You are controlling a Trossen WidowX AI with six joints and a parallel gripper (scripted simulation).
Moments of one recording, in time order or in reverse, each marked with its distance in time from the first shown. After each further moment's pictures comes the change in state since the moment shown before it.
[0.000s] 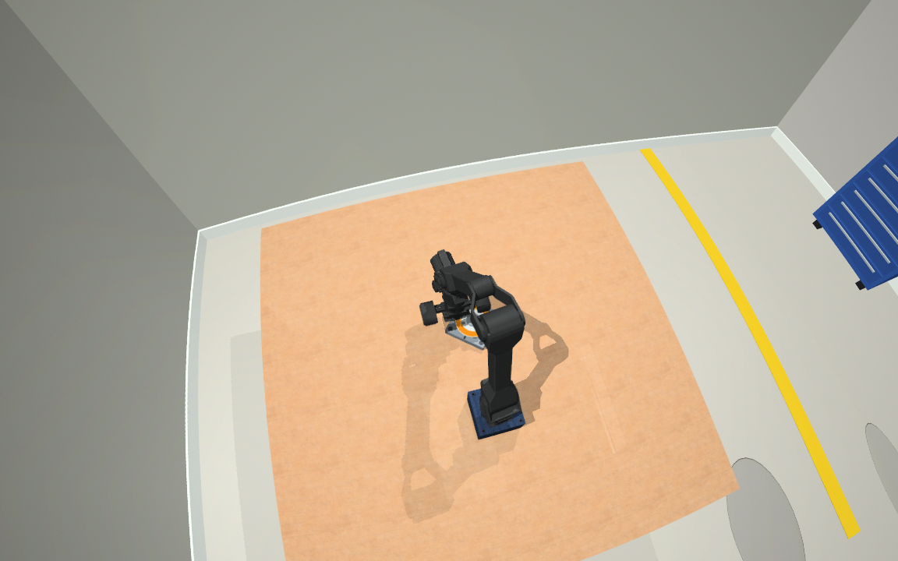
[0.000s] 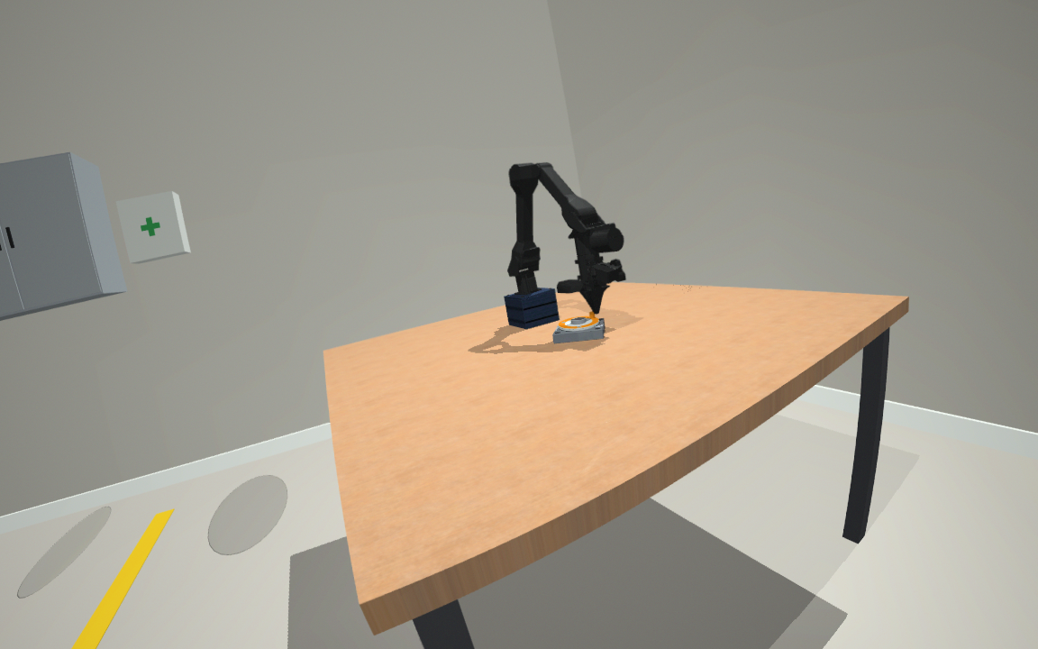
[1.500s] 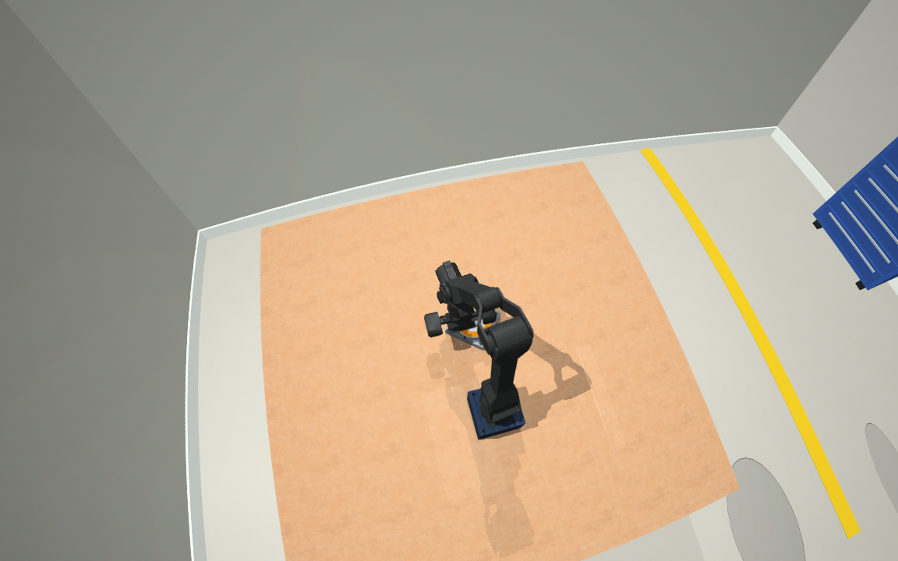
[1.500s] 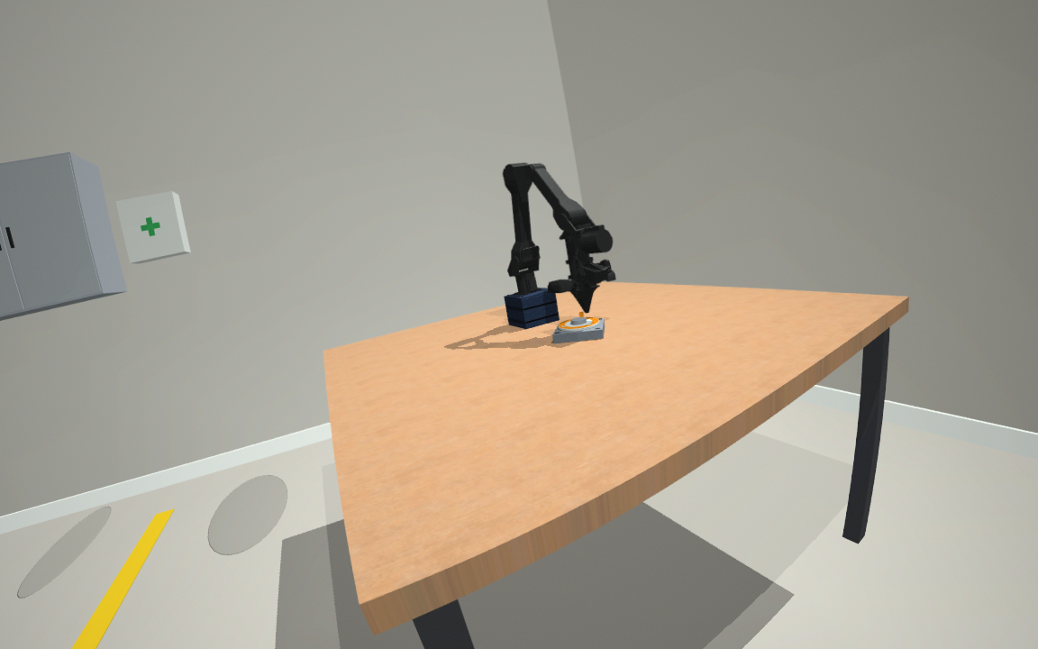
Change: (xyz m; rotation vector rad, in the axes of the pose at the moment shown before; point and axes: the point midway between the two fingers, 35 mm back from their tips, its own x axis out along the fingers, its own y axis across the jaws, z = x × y) arm -0.001 -0.005 -0.036 0.005 0.009 0.003
